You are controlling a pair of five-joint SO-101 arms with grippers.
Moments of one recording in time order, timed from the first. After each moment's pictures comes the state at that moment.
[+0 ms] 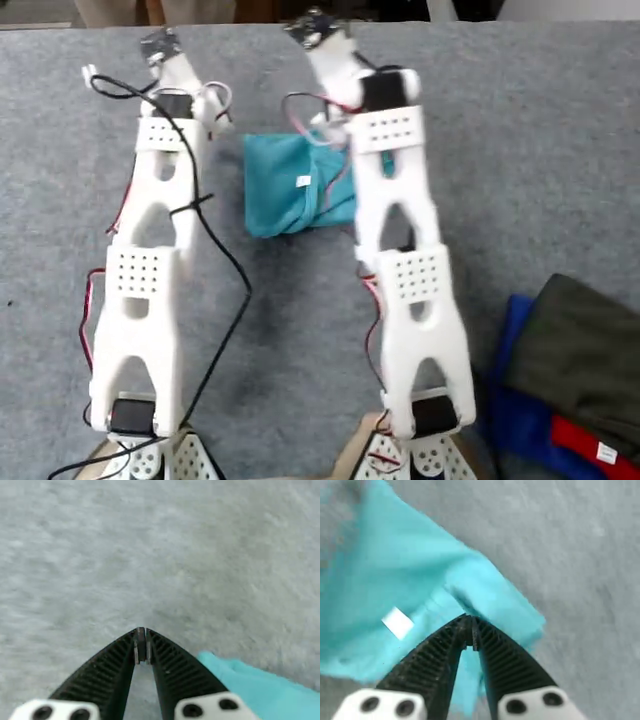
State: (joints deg) left arm -1.1 60.6 -64.6 67.9 19.1; right arm -16.8 59.5 -82.2 92.7 21.5
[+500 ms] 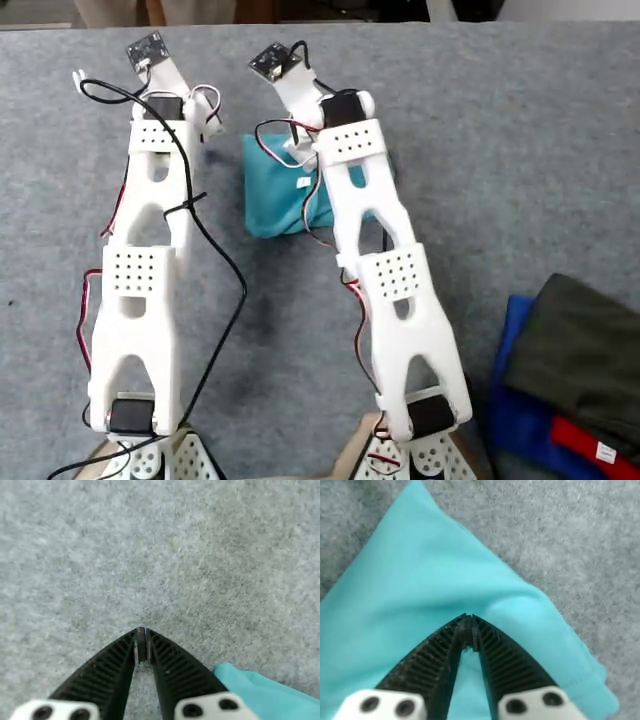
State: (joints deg) left arm -1.9 61.7 -64.6 67.9 19.8; right arm -19.9 66.9 -77.6 86.2 21.7
